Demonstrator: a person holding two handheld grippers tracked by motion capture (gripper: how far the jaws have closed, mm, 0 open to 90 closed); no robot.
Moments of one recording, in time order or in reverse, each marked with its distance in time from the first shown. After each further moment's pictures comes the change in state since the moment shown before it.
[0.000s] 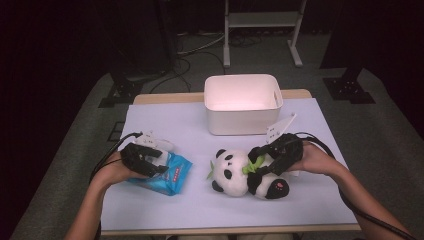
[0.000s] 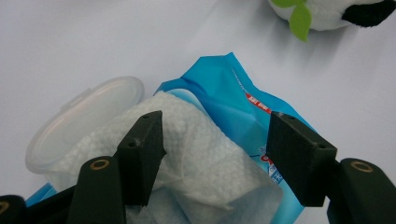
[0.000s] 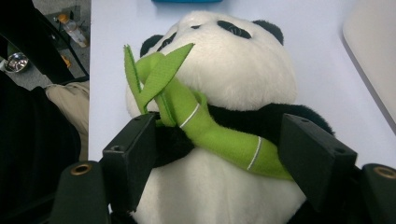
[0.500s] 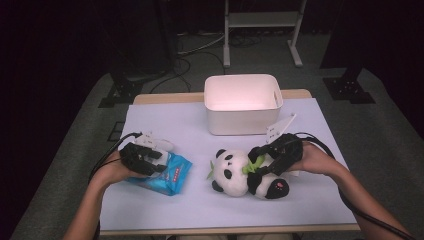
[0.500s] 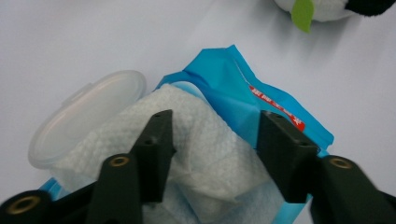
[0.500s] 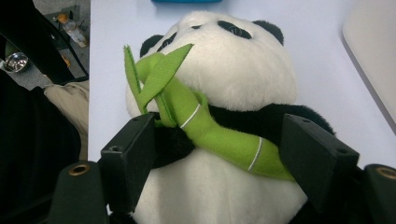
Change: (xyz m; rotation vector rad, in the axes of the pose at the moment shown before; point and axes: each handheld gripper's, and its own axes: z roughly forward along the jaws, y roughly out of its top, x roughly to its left) left arm 0.002 -0.003 0.001 0.024 0.001 0.029; right arm 0.000 0.001 0.000 0.003 -0.001 0.002
